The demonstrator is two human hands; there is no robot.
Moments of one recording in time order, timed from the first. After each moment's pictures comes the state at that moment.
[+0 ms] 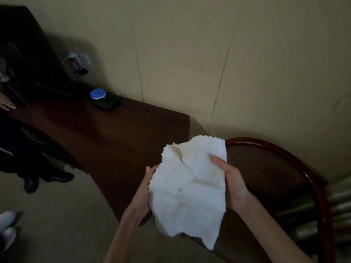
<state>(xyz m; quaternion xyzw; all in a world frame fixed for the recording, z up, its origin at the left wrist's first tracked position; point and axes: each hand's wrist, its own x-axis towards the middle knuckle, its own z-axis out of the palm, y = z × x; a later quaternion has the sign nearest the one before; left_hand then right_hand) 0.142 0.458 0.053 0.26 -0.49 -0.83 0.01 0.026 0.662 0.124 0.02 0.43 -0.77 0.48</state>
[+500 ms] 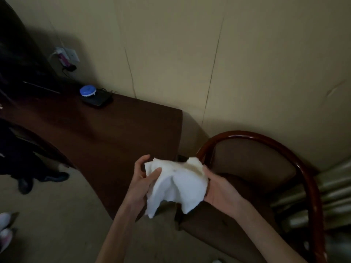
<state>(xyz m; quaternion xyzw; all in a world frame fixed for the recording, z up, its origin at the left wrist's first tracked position) 0.130 0.462 0.038 0.25 -0.54 -0.80 0.09 0.022 0.683 0.066 0.05 0.42 -0.75 0.51</state>
